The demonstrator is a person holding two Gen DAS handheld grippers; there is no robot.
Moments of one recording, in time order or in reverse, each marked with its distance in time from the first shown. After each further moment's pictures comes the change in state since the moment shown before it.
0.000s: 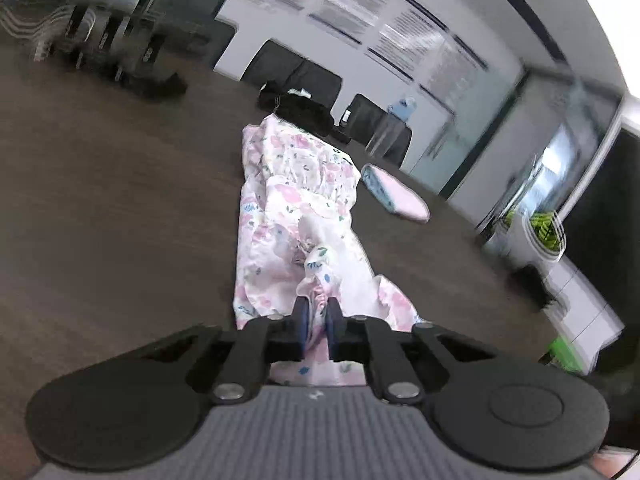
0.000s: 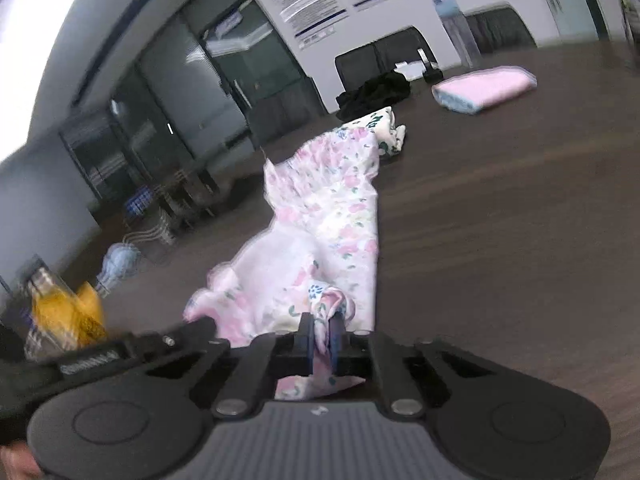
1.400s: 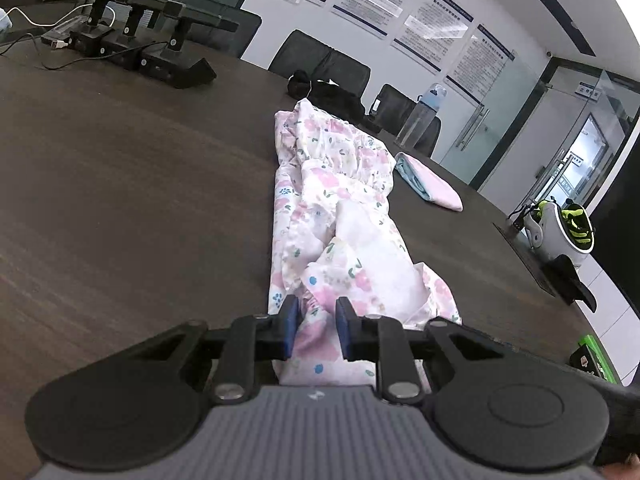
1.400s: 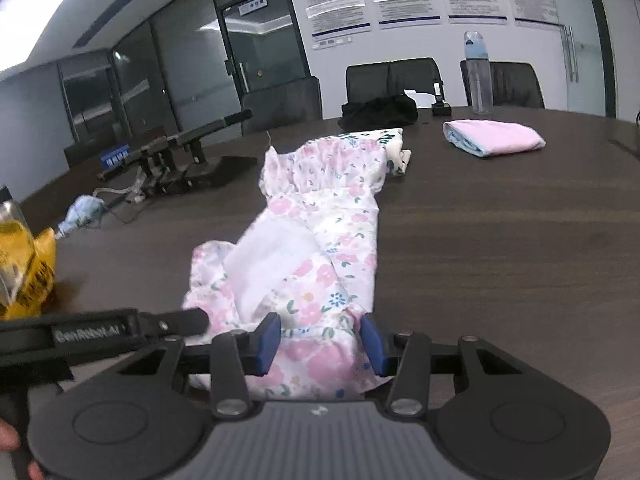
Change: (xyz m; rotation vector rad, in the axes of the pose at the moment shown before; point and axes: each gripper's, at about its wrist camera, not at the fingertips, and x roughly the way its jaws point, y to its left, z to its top) left arm 0.008 -0.001 -0.011 0.072 0.002 0.121; right arm 0.016 0.047 -0.009 -0.282 -0.012 -0.193
